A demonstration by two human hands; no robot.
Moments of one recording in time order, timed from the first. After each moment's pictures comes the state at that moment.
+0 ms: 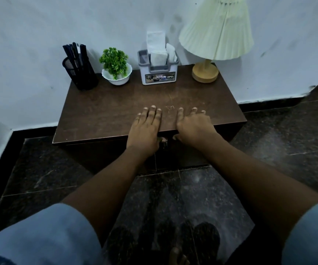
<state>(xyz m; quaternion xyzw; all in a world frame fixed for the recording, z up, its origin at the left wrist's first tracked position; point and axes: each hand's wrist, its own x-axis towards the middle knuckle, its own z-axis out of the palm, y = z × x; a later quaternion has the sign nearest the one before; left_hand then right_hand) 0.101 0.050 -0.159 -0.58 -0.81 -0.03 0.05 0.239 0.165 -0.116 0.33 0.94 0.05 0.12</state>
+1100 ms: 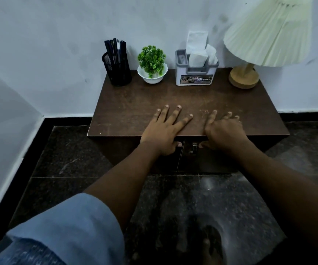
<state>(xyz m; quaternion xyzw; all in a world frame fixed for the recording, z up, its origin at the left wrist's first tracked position) 0.054 0.027 -0.148 -0.63 -0.77 0.01 0.03 0.217 0.158 -0.113 0.34 0.92 0.10 0.15</state>
